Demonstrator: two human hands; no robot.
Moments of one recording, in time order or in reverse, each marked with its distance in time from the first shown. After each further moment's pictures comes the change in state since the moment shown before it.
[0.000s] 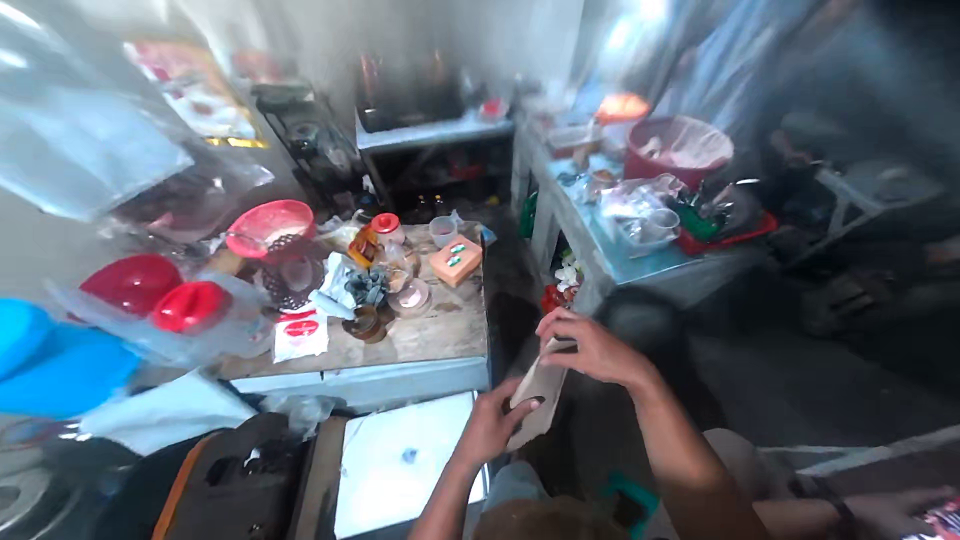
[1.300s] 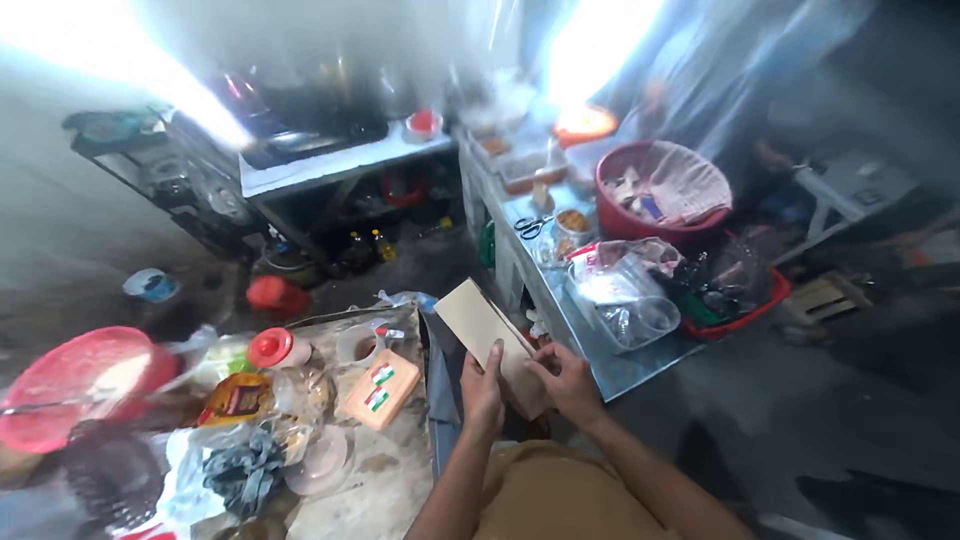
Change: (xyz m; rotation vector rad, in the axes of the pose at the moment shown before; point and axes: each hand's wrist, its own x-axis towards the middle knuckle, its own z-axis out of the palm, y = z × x) left_hand 0.475 0.029 0.001 -0.789 0.524 -0.206; right_hand 0.229 0.245 -0.118 0.147 0.570 0.390
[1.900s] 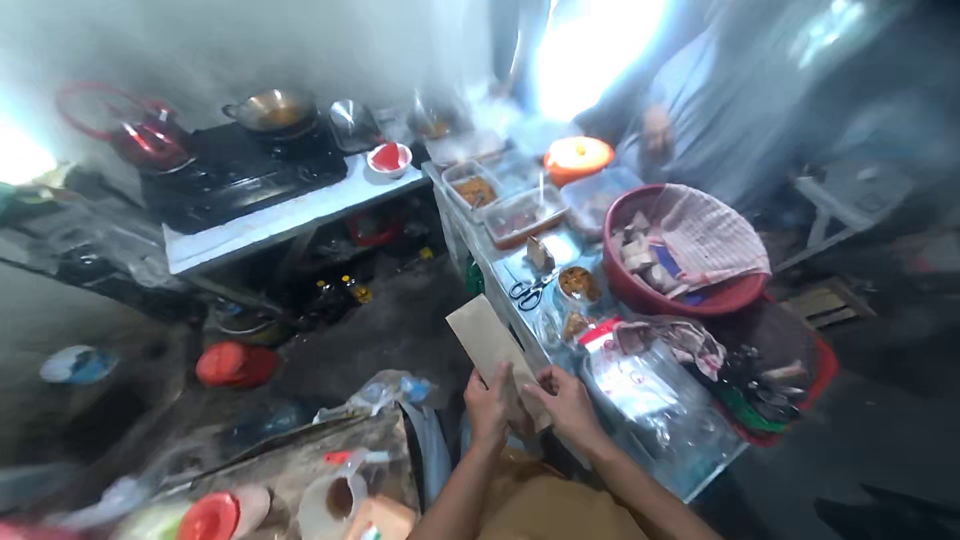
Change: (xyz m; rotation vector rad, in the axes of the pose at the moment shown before) left_hand 0.239 0.017 0.096 0.167 -0.040 -0.047; right_hand 0.238 0.030 0.020 0.080 -0.077 0.437
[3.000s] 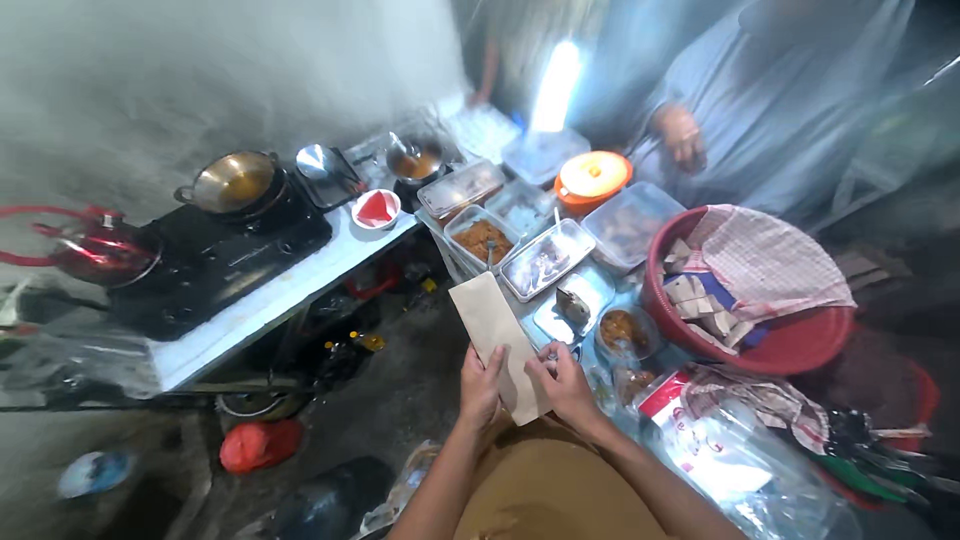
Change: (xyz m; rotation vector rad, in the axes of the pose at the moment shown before) left_hand 0.240 0.113 0.014 -0.018 -0.369 -0.011; right_hand 0.195 -0.108 0.051 0.158 0.104 -0.113
